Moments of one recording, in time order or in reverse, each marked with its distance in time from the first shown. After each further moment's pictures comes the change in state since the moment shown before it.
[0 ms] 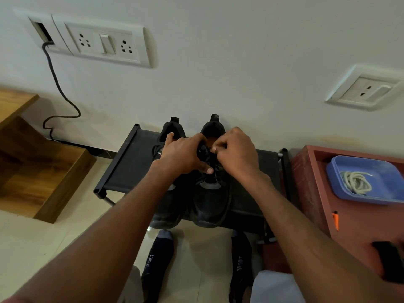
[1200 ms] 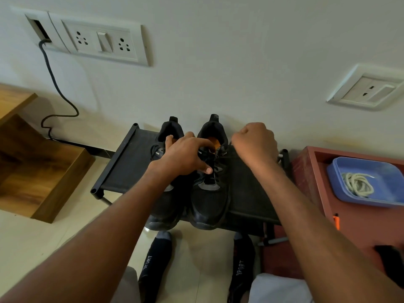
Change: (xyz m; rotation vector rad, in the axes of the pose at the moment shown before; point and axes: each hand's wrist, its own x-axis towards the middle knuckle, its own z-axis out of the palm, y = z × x) left_hand -0.005 0.010 -0.005 -0.050 -0.017 0.008; right_hand 0.008 0.000 -0.043 0.123 0.036 0.391
